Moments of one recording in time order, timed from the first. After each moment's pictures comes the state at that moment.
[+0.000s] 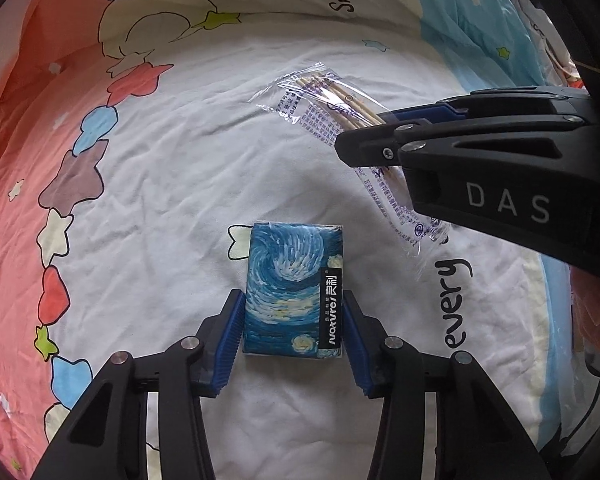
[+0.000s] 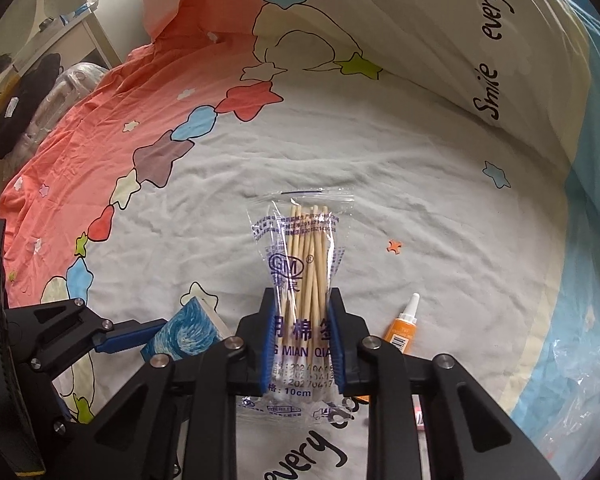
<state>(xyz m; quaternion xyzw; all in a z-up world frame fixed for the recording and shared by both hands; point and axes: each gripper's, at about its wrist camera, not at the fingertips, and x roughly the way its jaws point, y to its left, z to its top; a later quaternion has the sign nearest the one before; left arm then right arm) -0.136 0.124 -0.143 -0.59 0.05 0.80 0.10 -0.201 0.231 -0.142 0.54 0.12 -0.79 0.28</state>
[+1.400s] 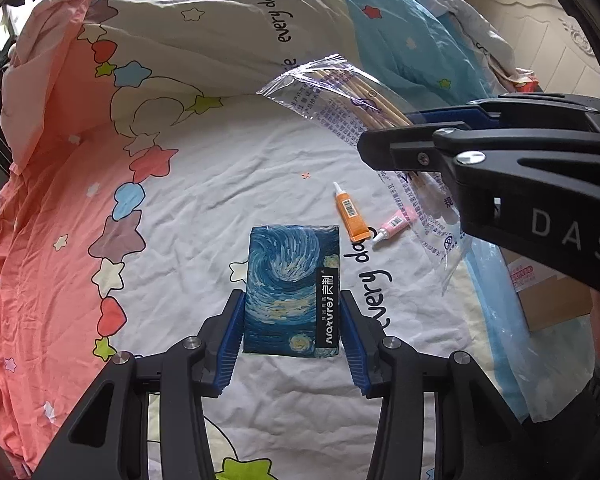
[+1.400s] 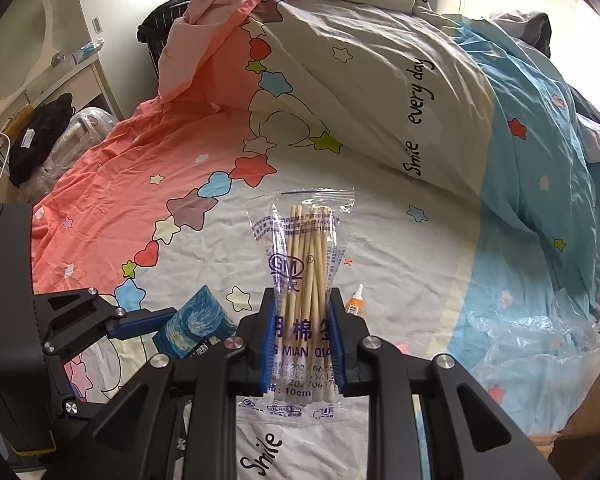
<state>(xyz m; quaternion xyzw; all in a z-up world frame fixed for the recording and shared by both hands) -0.091 0.139 -0.029 -0.52 0.09 0.84 0.14 -0.127 0.256 -0.019 0.47 0.11 -0.85 0.23</state>
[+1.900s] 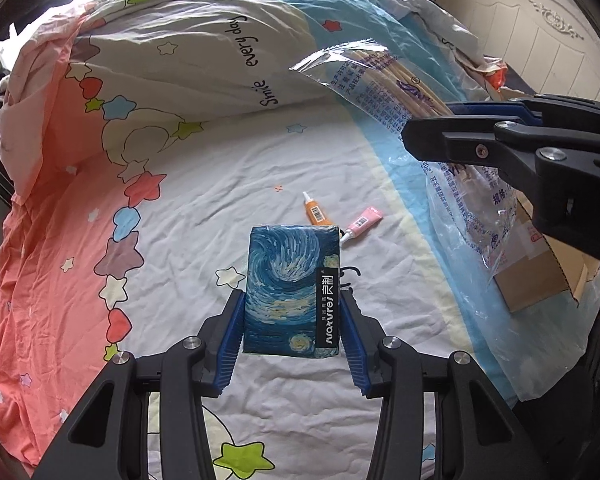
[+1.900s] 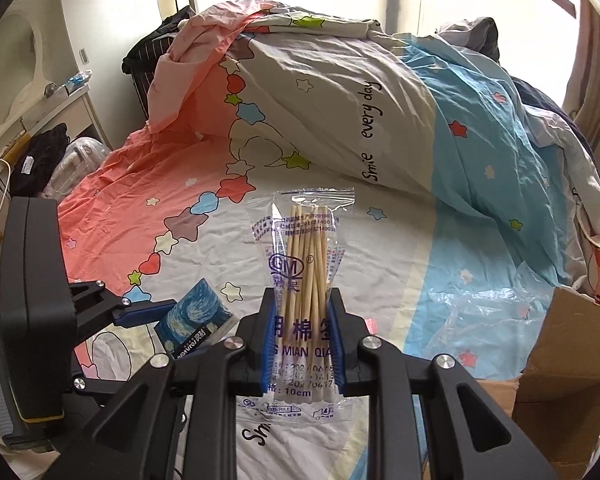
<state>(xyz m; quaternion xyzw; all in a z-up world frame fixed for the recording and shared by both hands) -0.060 0.161 0.003 -0.50 0.12 0.84 0.17 -0.081 0.294 0.023 0.44 0.08 -0.88 0.18</state>
